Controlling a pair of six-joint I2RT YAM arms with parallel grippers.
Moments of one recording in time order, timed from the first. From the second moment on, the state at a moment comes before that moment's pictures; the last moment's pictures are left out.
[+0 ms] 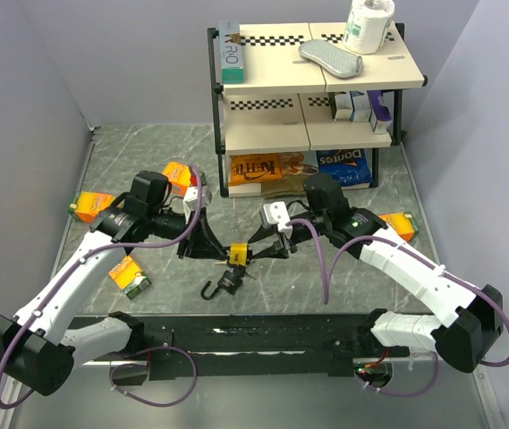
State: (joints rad) left arm -0.43 1.09 1.03 -0.67 1.19 0.22; right arm 0.69 1.17 1.03 -0.41 -0.99 -0.69
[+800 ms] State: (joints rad) left arm -0.49 1.14 1.03 -0.63 1.11 0.07; right arm 0.70 1.17 1.04 -0.47 -0.96 -0.57
